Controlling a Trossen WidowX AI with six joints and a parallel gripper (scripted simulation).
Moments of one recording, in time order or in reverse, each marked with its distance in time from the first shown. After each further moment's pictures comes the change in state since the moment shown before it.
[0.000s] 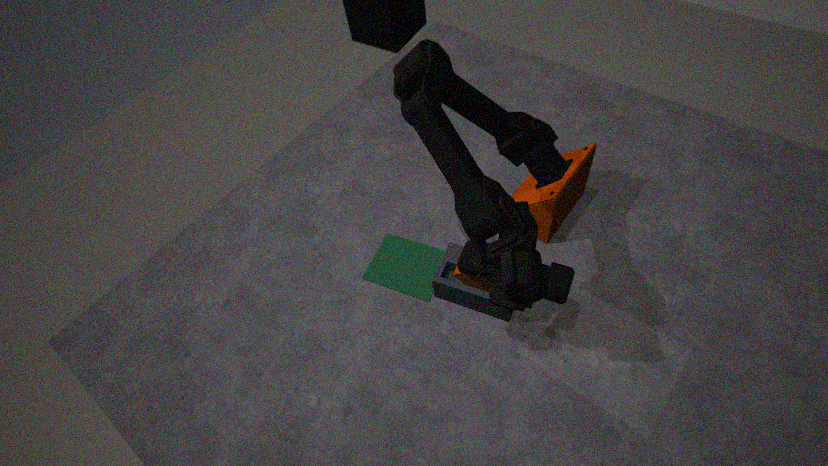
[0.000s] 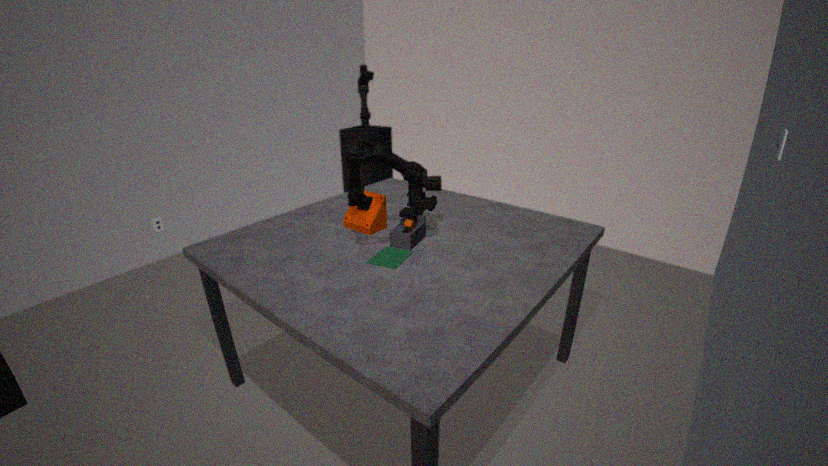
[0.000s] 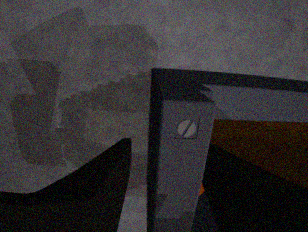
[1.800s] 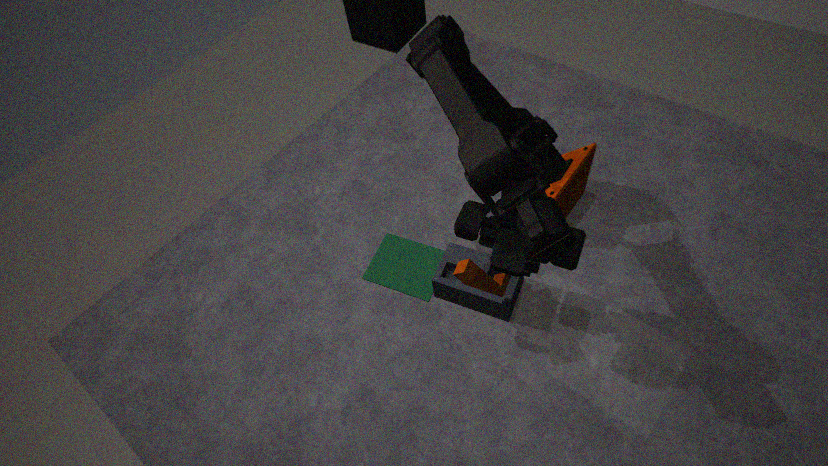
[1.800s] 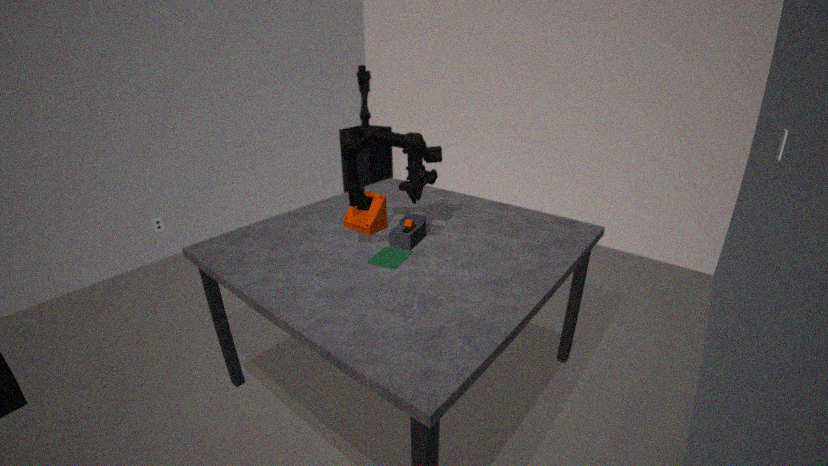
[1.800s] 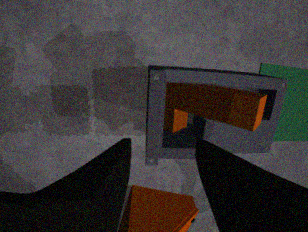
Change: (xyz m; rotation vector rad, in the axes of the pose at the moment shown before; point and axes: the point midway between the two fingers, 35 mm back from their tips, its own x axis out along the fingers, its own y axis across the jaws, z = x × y) arm -0.109 0.001 0.003 0.000 -0.019 0.001
